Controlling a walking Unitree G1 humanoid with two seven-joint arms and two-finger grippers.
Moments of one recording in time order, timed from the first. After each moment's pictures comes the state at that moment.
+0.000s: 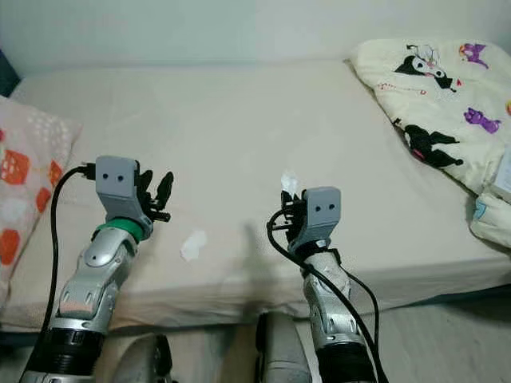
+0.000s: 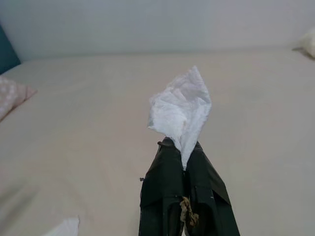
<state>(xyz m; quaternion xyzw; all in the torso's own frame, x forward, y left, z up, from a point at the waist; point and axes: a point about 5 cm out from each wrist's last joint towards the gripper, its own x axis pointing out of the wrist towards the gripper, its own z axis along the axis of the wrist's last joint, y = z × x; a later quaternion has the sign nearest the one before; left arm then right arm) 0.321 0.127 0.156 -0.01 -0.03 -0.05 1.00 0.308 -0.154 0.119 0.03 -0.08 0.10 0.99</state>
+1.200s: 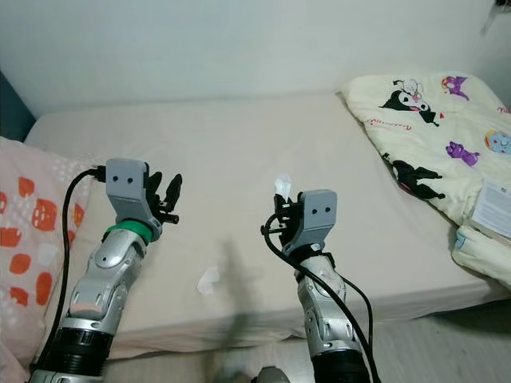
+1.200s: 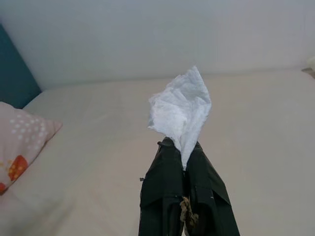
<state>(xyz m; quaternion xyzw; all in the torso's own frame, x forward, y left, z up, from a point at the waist) 0.321 0.118 0.149 -0.02 -0.02 -0.06 1.00 0.302 -0.140 0.117 0.06 -0.07 0.12 0.99</state>
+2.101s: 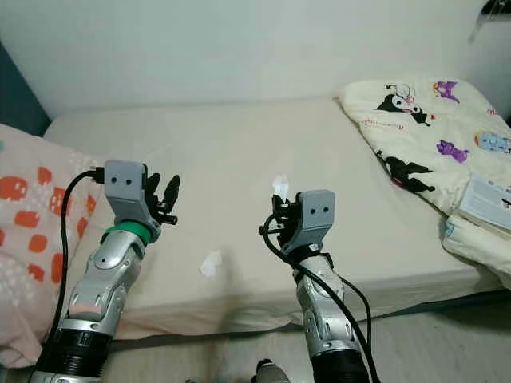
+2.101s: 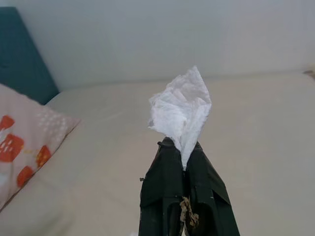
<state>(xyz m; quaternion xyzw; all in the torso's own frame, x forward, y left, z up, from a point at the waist) 0.321 0.119 0.148 -0.01 -0.02 -0.06 1.00 0.302 -0.139 0.116 0.06 -0.06 0.12 0.99</state>
